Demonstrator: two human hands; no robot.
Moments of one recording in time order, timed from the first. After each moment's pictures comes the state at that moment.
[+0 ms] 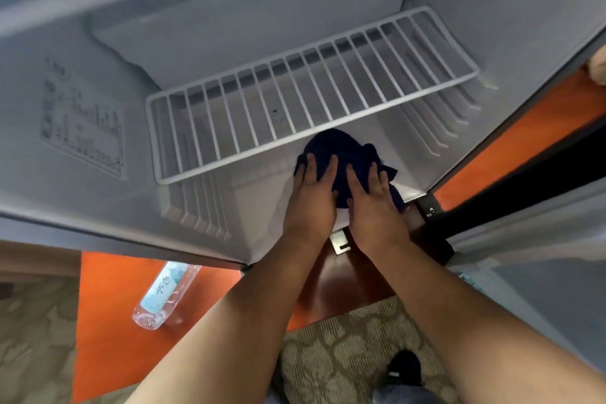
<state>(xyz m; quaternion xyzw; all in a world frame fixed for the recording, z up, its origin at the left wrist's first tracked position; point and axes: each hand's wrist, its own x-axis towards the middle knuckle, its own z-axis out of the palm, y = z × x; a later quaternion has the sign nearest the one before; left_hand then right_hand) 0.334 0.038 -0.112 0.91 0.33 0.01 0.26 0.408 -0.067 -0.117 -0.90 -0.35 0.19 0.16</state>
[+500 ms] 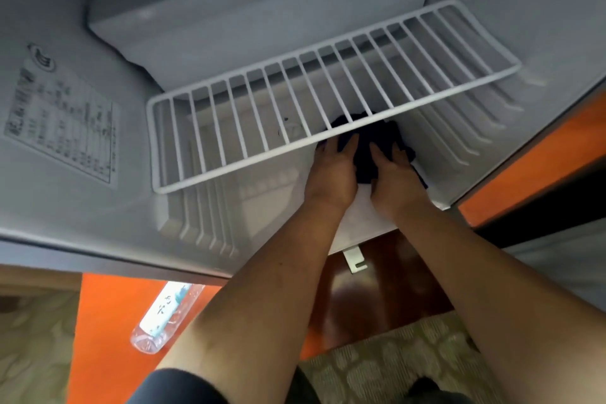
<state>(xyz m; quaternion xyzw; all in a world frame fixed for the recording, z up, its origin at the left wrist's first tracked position) 0.389 0.075 -0.117 0.93 0.29 0.06 0.24 0.465 -0.031 -0.117 -0.90 -0.33 0.20 0.22</state>
